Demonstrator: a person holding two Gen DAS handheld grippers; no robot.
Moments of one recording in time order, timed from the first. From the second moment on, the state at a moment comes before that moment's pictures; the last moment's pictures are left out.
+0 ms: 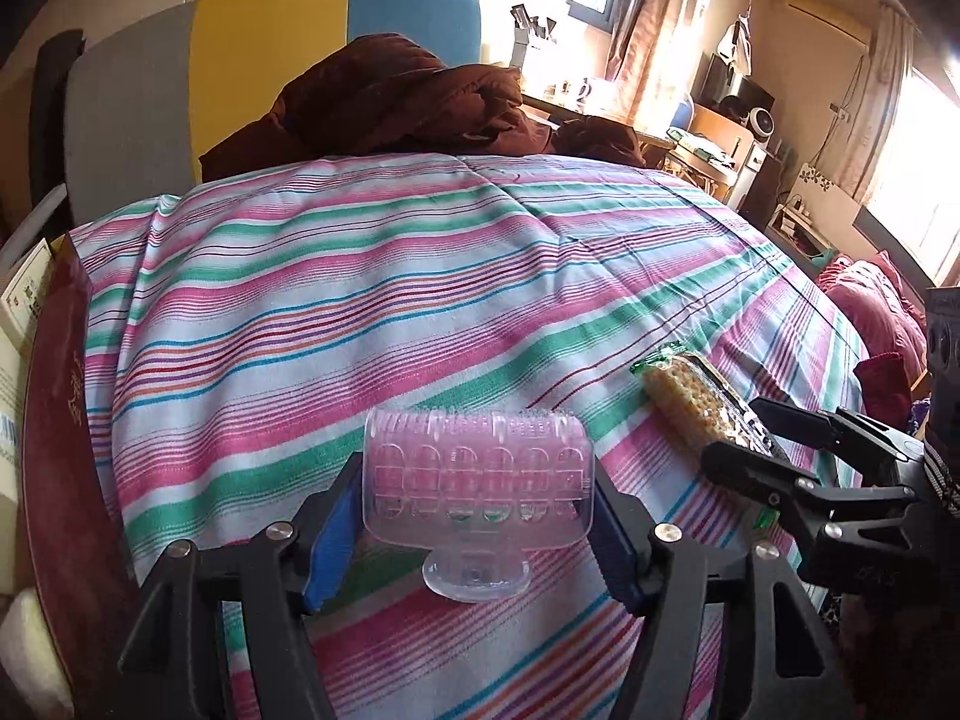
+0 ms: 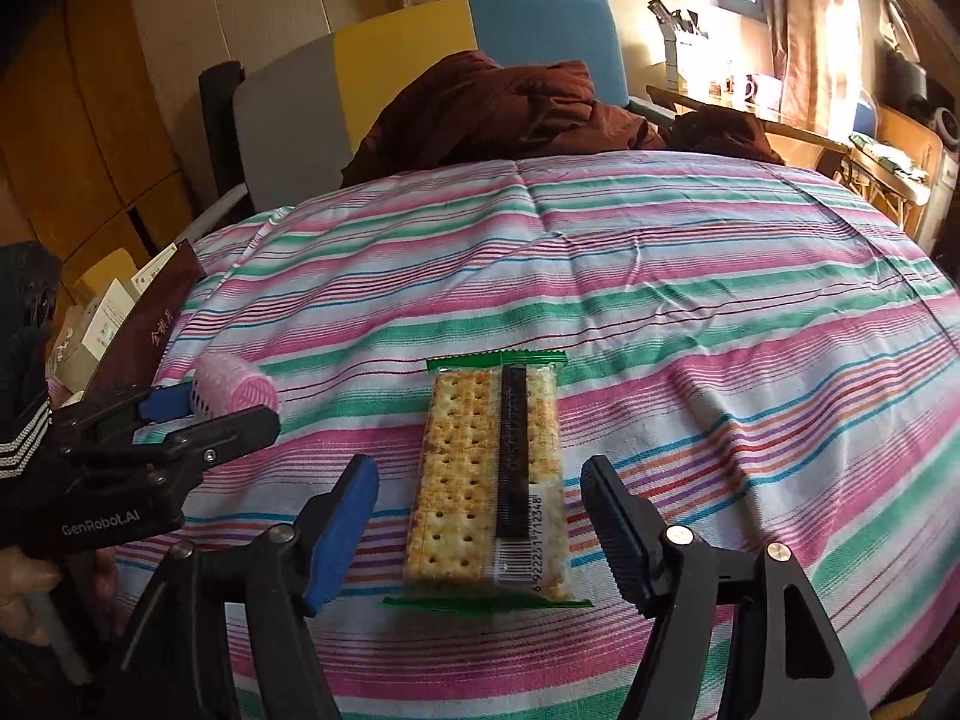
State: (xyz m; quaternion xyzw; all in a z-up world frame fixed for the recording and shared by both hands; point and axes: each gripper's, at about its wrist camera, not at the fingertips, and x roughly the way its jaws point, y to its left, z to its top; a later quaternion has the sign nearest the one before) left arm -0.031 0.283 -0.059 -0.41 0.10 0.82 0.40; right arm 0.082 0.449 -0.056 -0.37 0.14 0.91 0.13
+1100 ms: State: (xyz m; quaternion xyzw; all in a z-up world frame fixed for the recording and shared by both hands) left arm -0.005 0.264 -0.043 -0.36 0.09 0.84 0.39; right arm 0.084 0.432 -0.062 -0.36 0.10 0.92 0.13
